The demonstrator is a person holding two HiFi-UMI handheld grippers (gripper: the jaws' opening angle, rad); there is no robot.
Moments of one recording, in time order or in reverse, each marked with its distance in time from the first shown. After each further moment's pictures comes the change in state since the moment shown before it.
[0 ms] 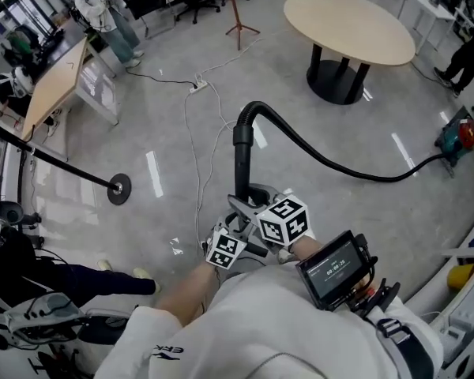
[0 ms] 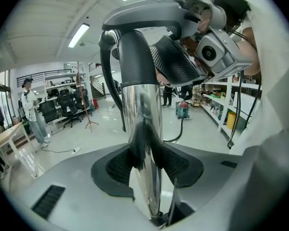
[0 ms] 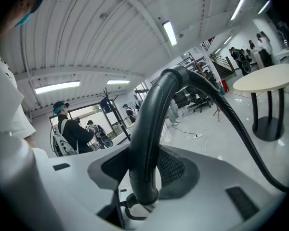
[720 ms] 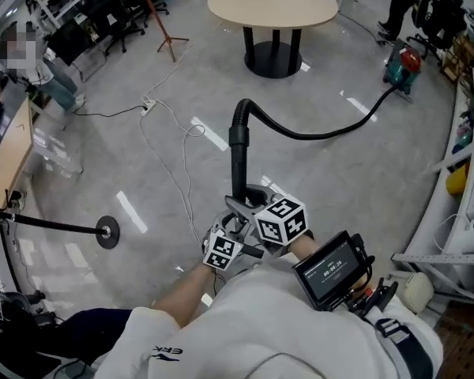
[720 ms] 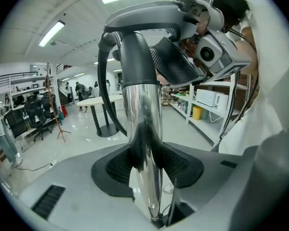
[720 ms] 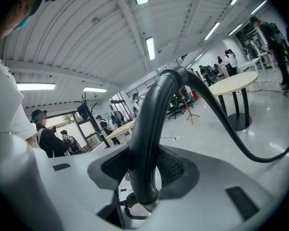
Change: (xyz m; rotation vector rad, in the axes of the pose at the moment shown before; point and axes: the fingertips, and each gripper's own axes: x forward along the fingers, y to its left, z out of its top) left arm -0.075 -0.030 -0.075 0.183 -0.037 -0.328; right arm 0.004 0.067 -0.067 0.108 -0.148 -0.319
